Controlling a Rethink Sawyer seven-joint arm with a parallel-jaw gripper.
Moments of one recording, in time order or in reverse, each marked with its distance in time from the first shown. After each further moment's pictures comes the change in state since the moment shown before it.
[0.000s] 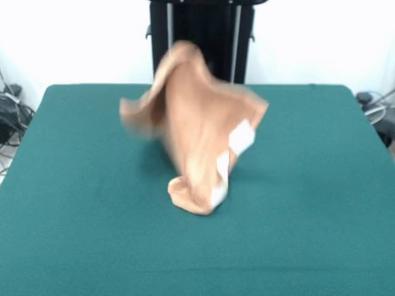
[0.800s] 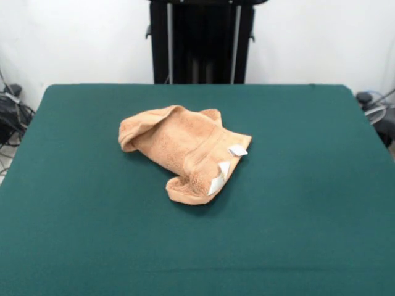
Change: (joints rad) arm 0.020 -0.002 -0.009 -0.003 -0.033 0.000 0.000
